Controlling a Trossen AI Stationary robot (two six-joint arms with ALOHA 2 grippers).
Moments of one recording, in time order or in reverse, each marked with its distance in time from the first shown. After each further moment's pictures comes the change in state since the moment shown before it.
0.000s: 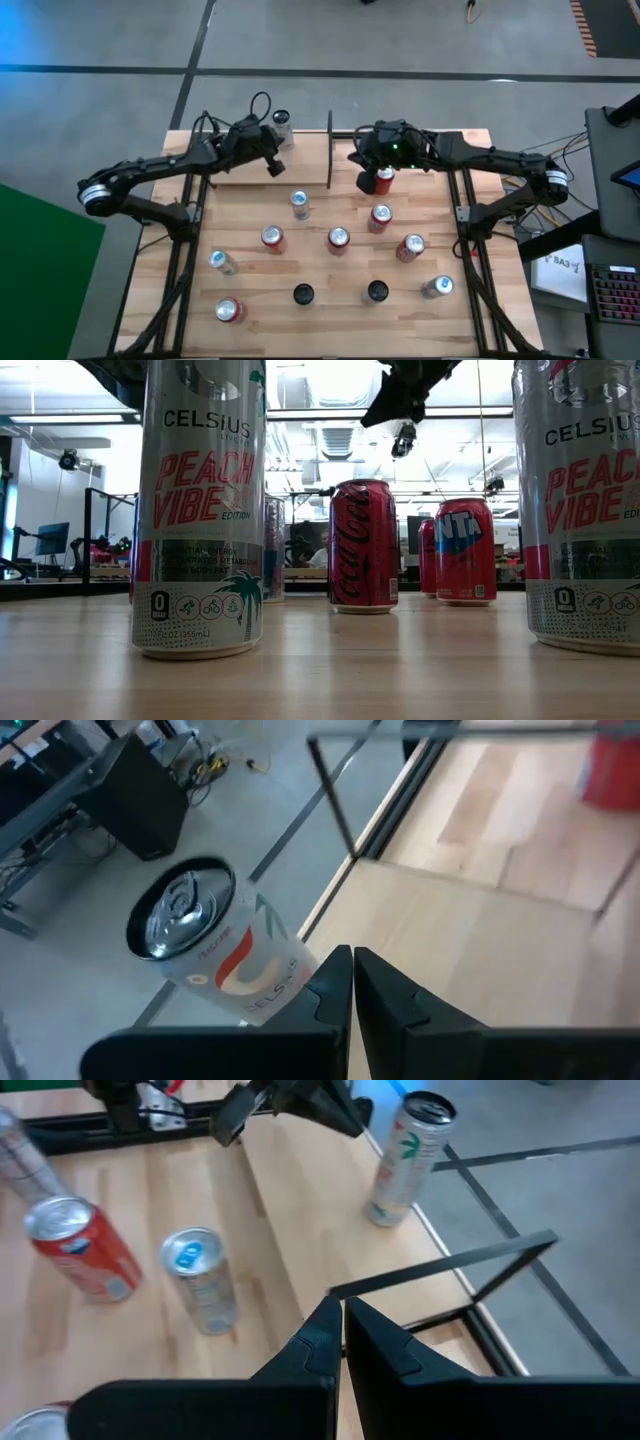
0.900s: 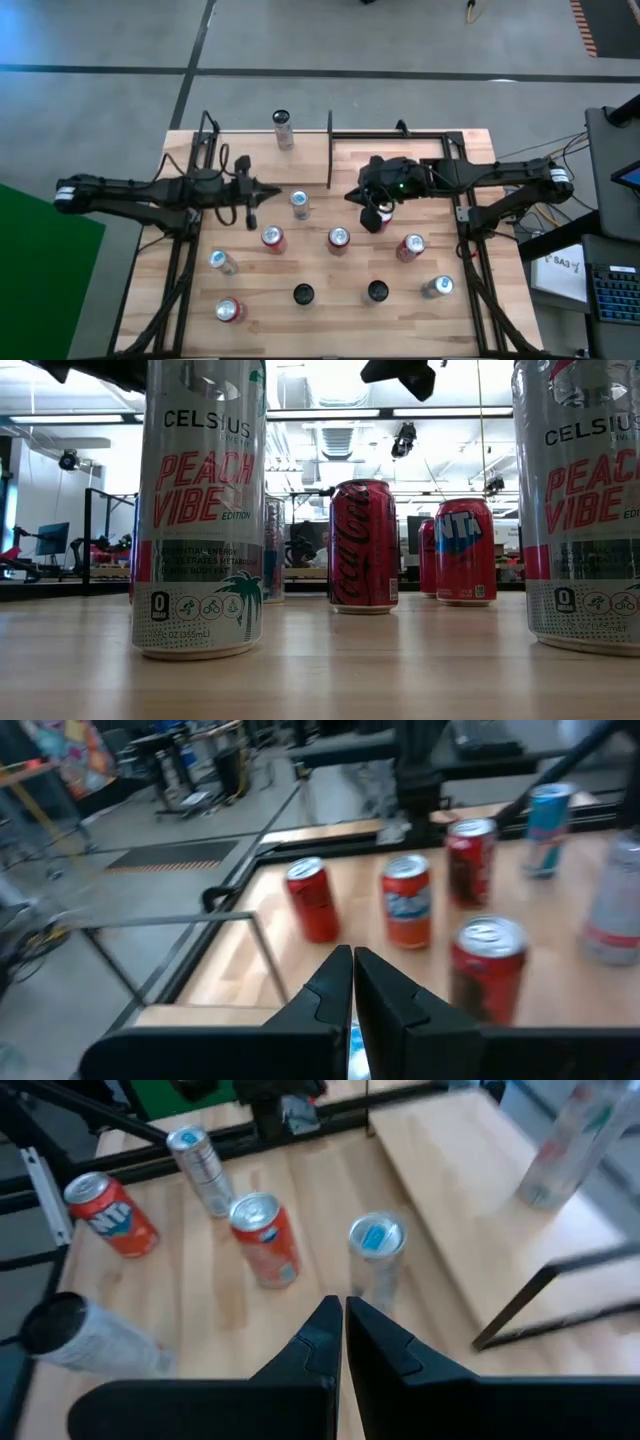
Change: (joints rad) left arm -0.522 -0.417 -0.210 0.073 0.009 -0.120; right arm 0.273 -0.019 0.000 -0.035 -0.003 0.286
